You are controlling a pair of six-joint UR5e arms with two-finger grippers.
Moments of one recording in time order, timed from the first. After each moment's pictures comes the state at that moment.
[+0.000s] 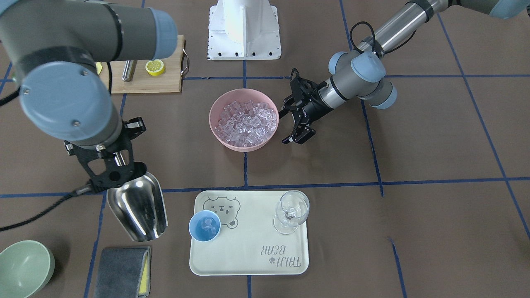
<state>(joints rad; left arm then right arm) -0.55 -2.04 -1.39 -2.81 -1.97 -0.01 1.00 -0.70 1.57 -2.39 2.20 0.18</state>
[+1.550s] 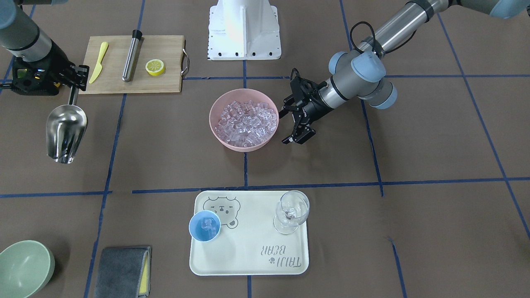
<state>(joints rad) -0.55 -2.04 -1.39 -2.81 -1.97 -0.01 0.78 -1.63 2.14 -1.64 2.19 0.91</state>
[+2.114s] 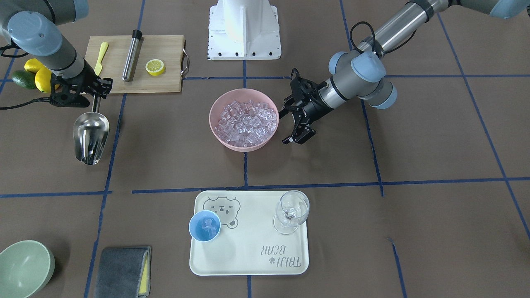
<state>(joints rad) -0.55 -2.04 -1.38 -2.81 -1.97 -0.01 0.66 -1.63 2.01 -1.50 2.16 1.00</state>
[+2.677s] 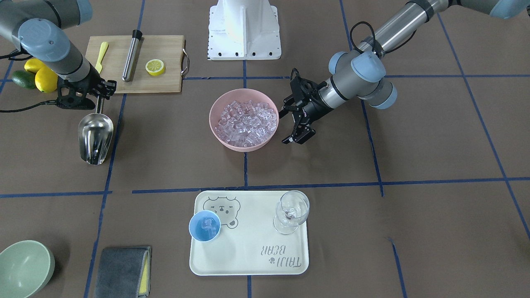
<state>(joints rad) -0.55 -2.04 -1.38 -2.81 -1.97 -0.01 0.64 -1.61 1.99 -1.50 2.15 1.00</state>
